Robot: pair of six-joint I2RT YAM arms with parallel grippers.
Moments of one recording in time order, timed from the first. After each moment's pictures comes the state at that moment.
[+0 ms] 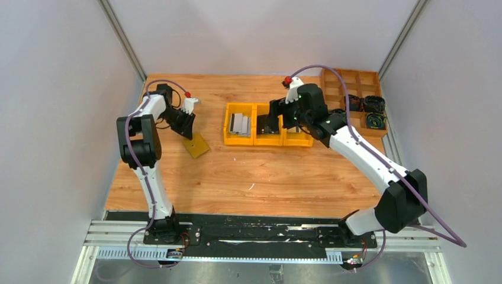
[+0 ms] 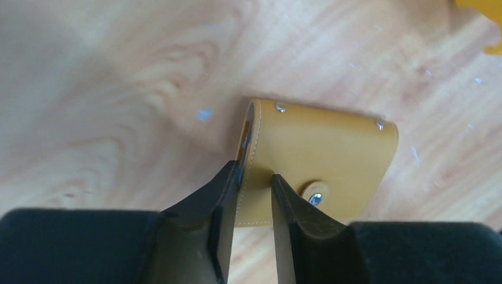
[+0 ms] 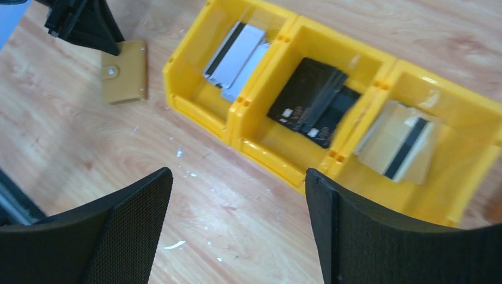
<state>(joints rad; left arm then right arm) 0.12 2.12 1.64 -0.95 0.49 0.70 0.54 1.40 1.23 -0.32 -0.14 0.16</state>
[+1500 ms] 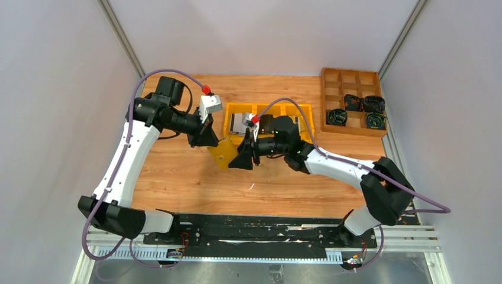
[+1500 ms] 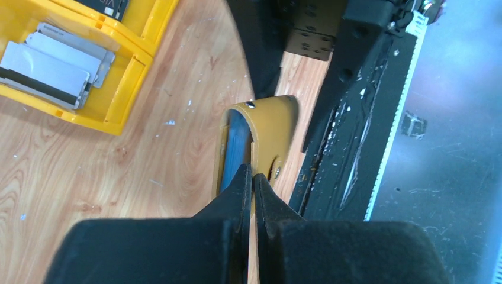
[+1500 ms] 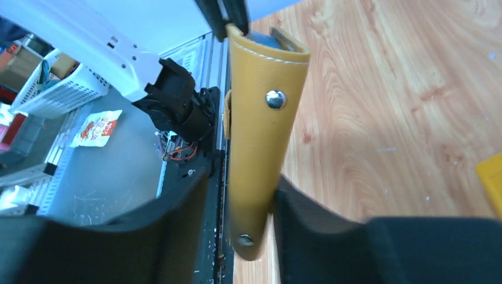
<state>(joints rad) -0.26 1.34 1.54 -1.28 0.81 0.65 0.81 1.54 0.94 0.41 -0.81 0.26</state>
